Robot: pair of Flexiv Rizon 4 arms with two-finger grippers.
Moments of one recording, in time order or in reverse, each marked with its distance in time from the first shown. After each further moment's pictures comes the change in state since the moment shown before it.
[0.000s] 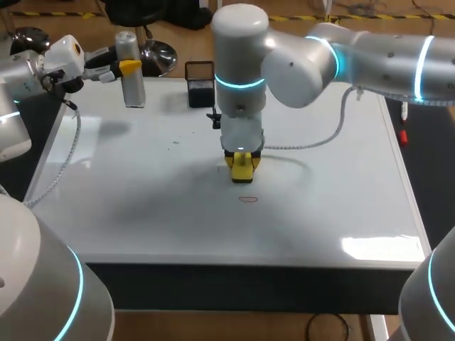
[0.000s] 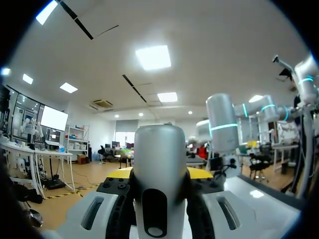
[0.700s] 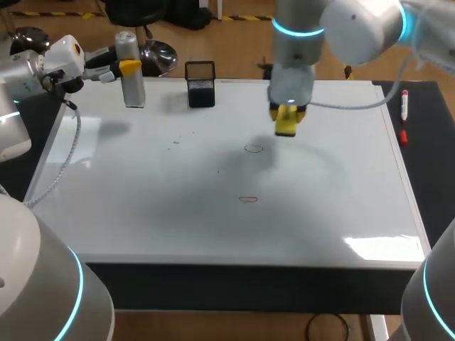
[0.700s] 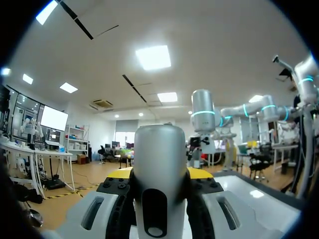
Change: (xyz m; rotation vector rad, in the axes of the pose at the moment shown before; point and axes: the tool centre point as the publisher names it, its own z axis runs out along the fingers) left arm 0.000 0.000 0.000 0.000 0.000 0.000; right arm 0.111 -0.079 -0.083 0.085 -0.017 0.058
